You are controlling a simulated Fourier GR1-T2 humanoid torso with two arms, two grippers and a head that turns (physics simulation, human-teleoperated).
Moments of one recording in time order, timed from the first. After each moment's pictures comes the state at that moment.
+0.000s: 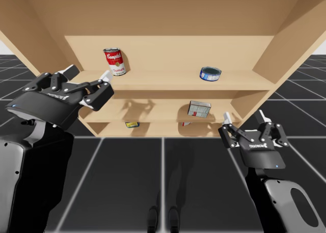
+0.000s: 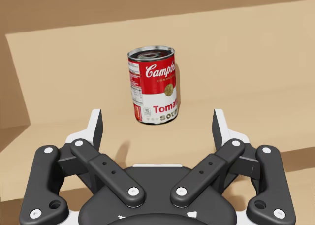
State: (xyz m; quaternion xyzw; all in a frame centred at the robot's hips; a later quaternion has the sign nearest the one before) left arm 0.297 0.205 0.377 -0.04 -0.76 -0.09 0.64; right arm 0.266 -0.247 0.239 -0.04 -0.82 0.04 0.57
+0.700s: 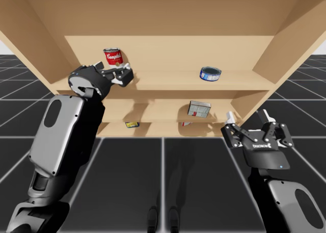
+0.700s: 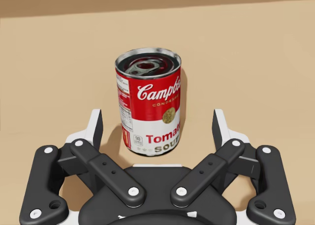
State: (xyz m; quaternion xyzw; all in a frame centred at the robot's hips) left arm 0.383 0.175 0.380 -0.03 -0.72 -0.05 0.70; right arm 0.264 -0.252 0.242 -0.05 -0.82 0.04 0.57
